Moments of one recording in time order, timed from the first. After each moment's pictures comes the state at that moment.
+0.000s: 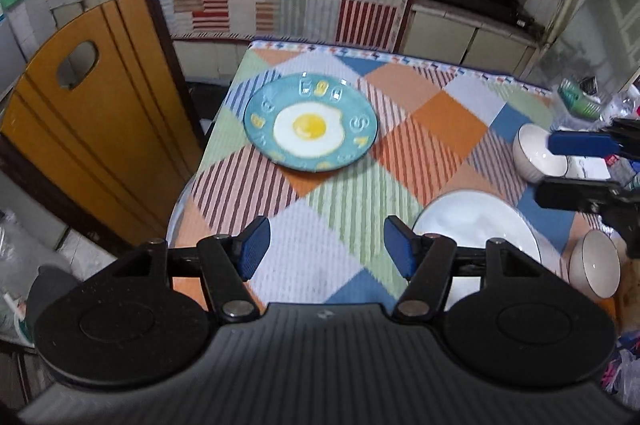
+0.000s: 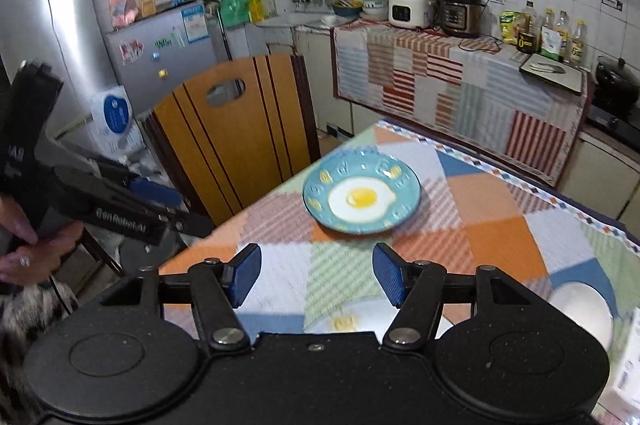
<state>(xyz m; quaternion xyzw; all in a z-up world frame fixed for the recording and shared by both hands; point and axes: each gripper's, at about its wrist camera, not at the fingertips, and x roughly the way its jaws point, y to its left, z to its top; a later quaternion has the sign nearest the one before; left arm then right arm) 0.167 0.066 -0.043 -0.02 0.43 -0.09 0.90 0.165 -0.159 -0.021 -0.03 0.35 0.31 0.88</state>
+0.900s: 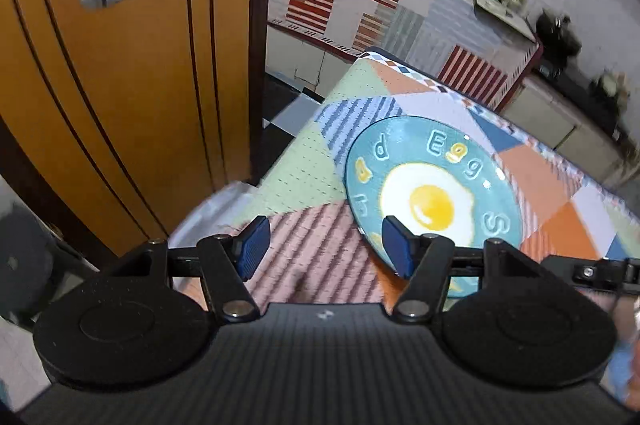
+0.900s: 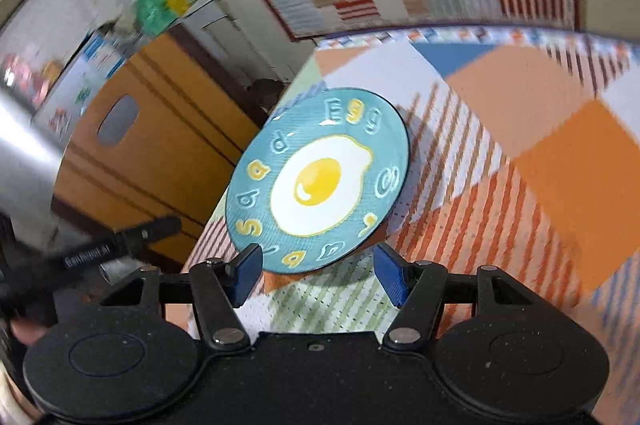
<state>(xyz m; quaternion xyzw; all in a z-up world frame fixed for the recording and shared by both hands) 0.305 0.132 -0.170 -0.17 0.41 0.05 0.90 0.351 -0.150 -0.181 0.20 0.50 0.25 0.81</state>
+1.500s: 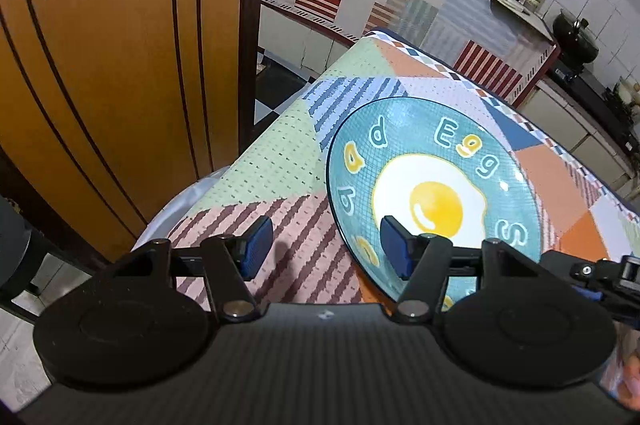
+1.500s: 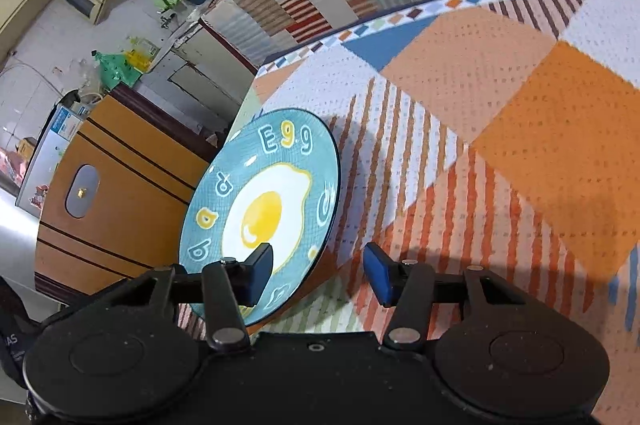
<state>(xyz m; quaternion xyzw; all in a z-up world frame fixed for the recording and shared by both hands) 0.336 0.111 -0.211 -0.18 0.41 0.07 0.89 0.371 -0.169 -0.219 0.24 0.48 0.20 0.82</state>
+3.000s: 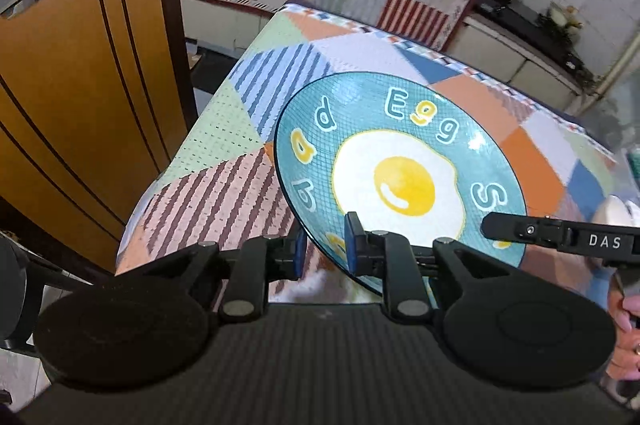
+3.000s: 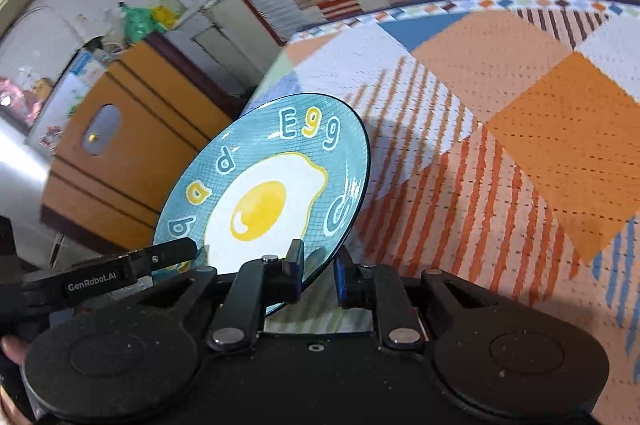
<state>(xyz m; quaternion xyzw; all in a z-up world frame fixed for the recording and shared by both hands) 0.292 0.087 -0.165 -0.12 0.45 -0.05 0.88 0.329 -0.166 -0.192 0.17 0.48 0.26 0.82</state>
